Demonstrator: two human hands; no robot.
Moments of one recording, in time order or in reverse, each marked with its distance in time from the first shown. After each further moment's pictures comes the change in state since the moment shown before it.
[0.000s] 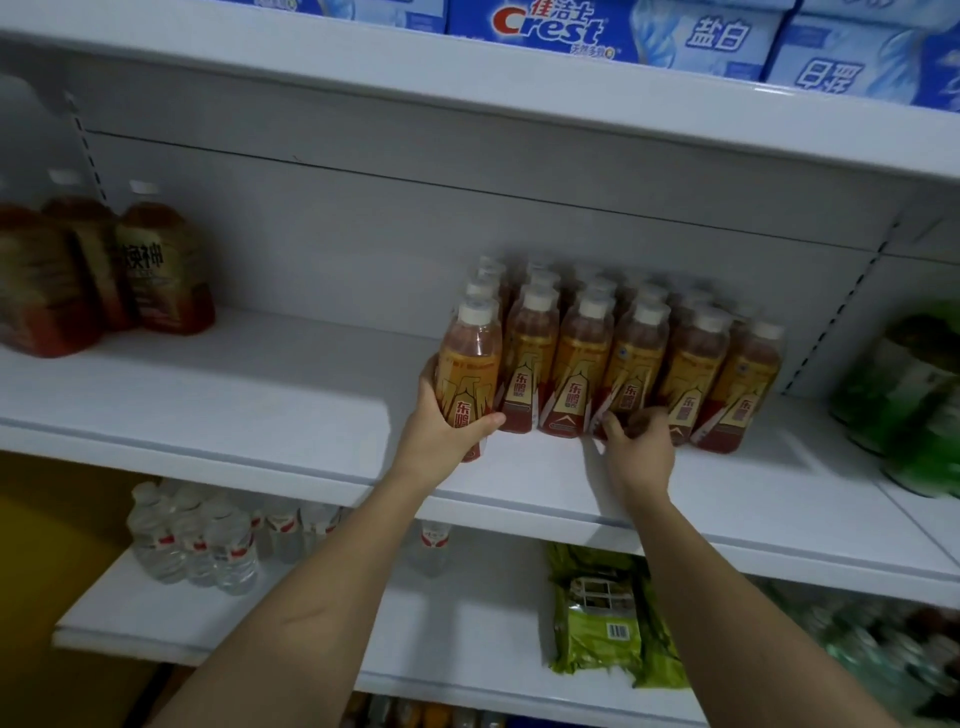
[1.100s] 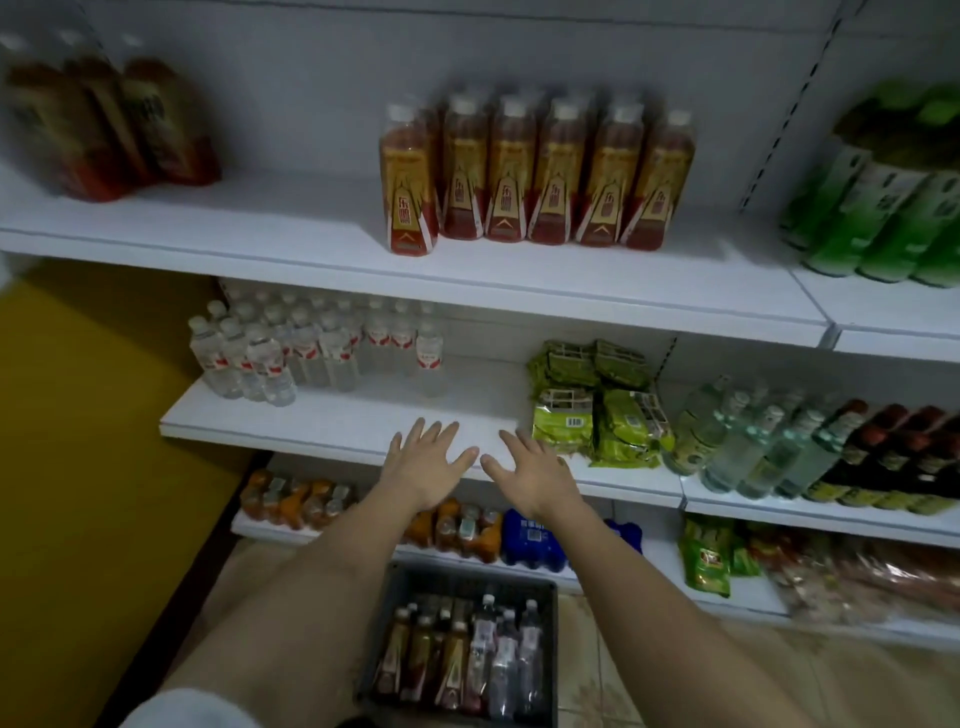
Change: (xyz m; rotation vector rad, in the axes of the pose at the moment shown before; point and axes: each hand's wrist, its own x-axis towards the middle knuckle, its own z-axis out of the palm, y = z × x) left_hand -0.262 -0.102 0.083 1.061 -0.450 -0.219; right_hand -0.224 0.154 -0.109 -0.701 -0.906 -0.194
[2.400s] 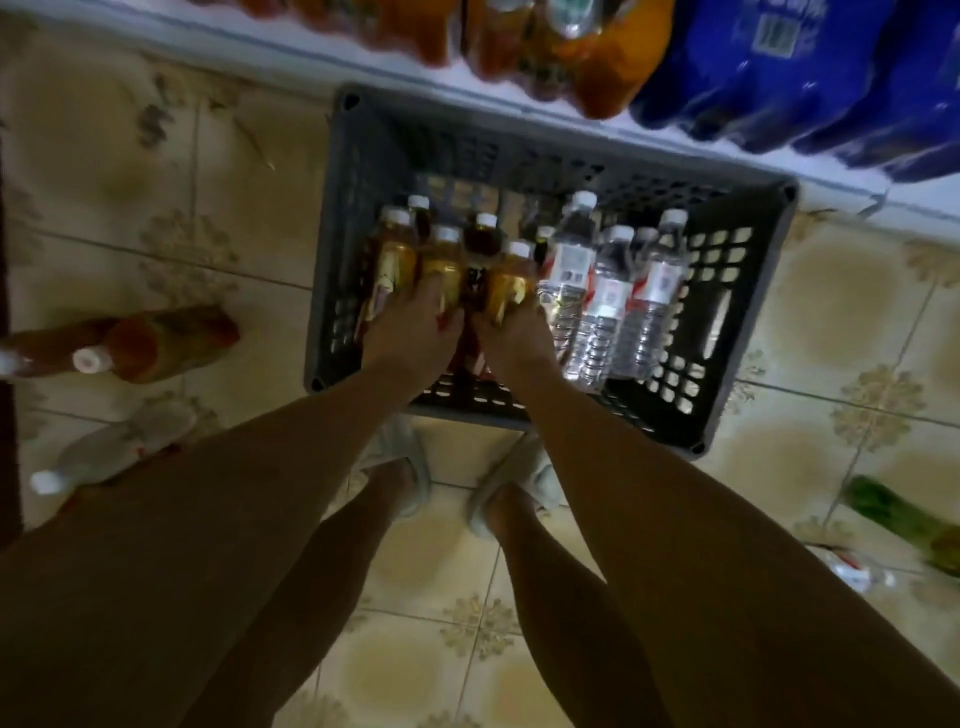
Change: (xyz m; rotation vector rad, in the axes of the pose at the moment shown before) left_hand 0.101 -0.226 0.616 -0.374 -0.292 -0.284; right_hand 0.142 0.190 0.638 0.413 -0.359 0.698
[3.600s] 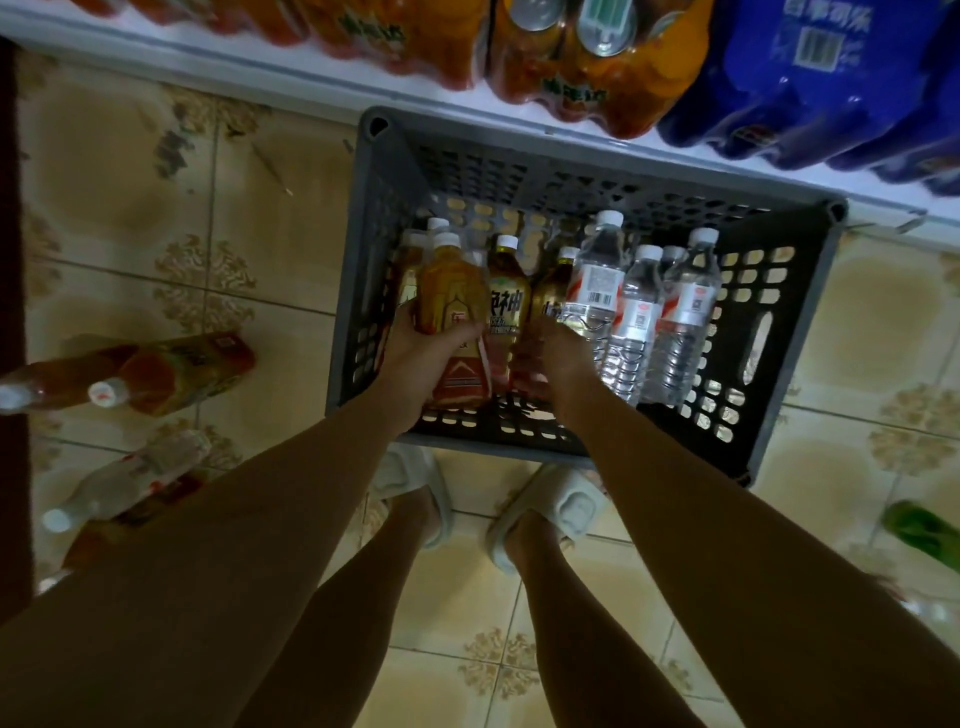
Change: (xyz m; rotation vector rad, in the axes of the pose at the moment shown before) left_hand 0.012 -0.013 -0.008 -0.980 -0.092 -0.477; right_hand 0.019 0.008 -0.005 0.713 -0.155 0.264
